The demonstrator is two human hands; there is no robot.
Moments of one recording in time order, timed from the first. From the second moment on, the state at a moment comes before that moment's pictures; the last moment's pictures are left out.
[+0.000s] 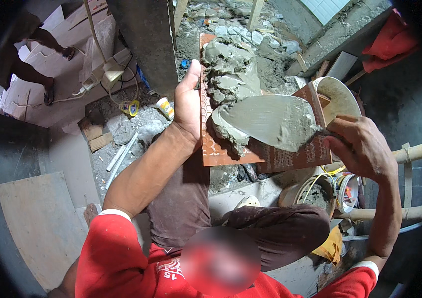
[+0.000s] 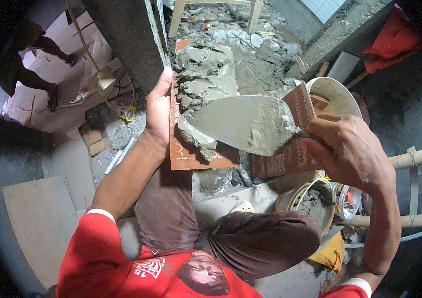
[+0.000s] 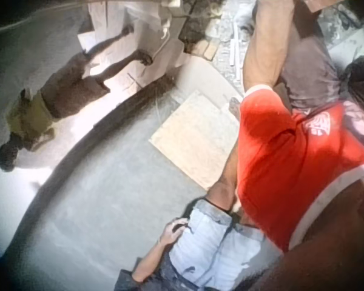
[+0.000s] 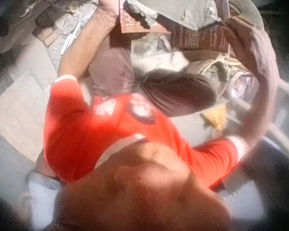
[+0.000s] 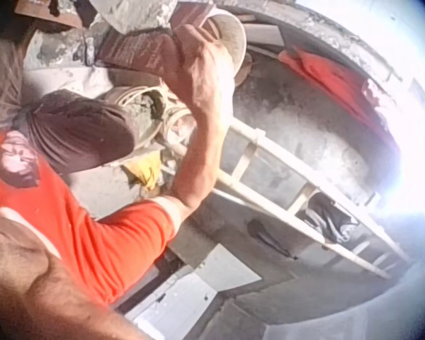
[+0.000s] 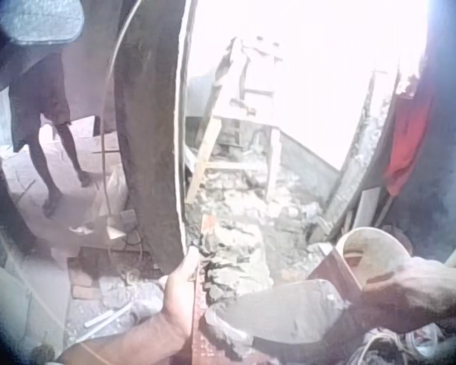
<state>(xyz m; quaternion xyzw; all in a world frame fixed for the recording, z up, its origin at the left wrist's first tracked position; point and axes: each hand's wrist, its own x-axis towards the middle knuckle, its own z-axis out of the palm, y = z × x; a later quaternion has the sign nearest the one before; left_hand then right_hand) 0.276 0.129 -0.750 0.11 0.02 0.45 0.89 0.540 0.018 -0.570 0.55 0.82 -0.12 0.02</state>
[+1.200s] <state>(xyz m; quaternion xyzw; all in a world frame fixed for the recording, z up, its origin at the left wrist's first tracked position) 0.268 0.152 -0.755 0.13 0.03 0.48 0.87 0.555 -0.036 -0.540 0.67 0.70 -0.25 0.03</state>
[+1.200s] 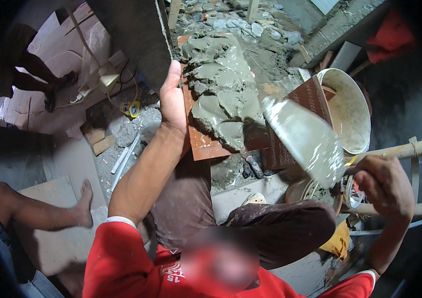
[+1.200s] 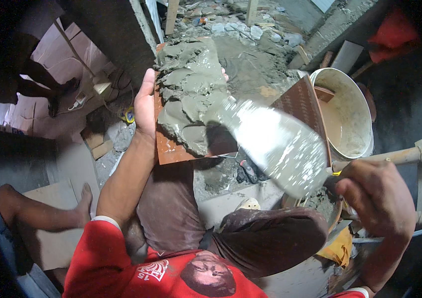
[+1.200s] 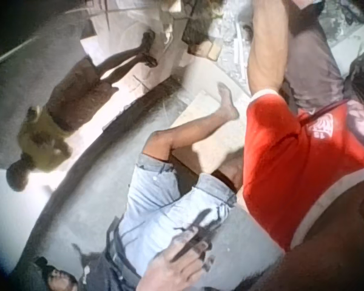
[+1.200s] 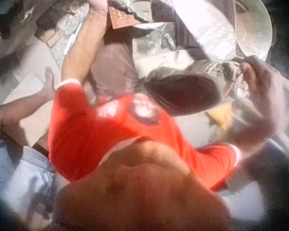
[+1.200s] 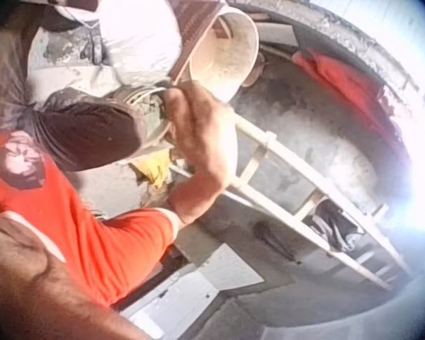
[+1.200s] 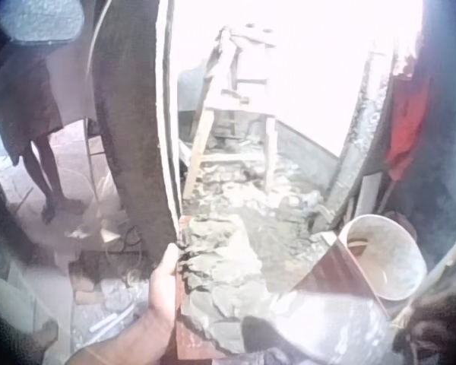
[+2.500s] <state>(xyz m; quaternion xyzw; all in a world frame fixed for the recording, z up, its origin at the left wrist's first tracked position) 0.268 0.131 -0.754 0.19 -0.09 0.41 0.89 0.582 0.012 -0.608 0.65 0.62 -0.39 -0.21</state>
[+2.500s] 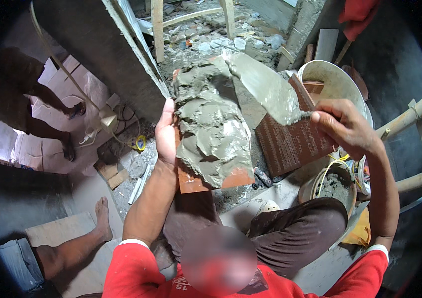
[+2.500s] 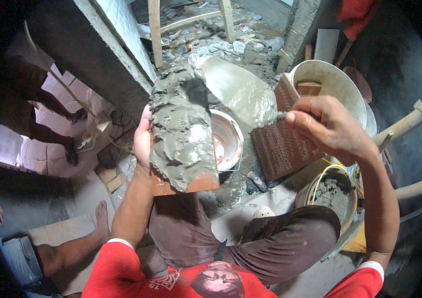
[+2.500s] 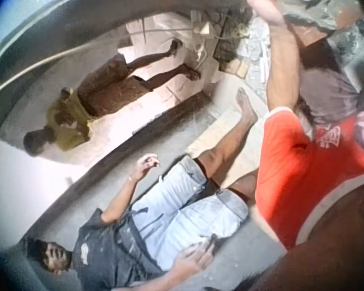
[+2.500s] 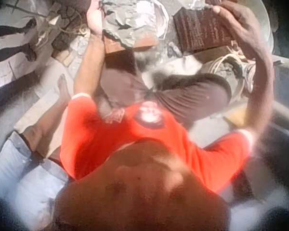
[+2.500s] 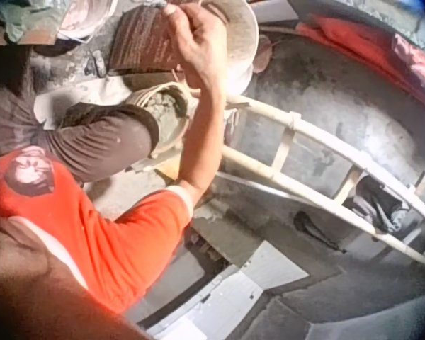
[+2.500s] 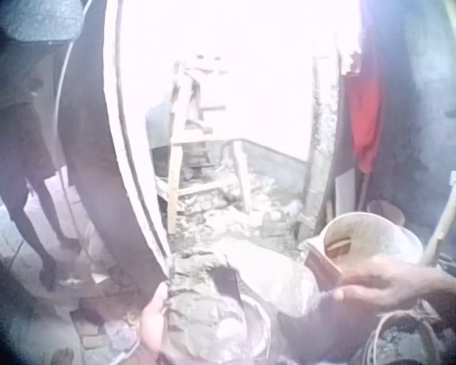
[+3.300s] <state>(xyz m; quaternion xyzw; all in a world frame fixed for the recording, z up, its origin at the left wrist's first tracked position) 0.252 0.157 -0.781 0.18 -0.08 0.41 0.89 0.671 -0.107 -0.682 0.60 0.76 0.20 -0.18</state>
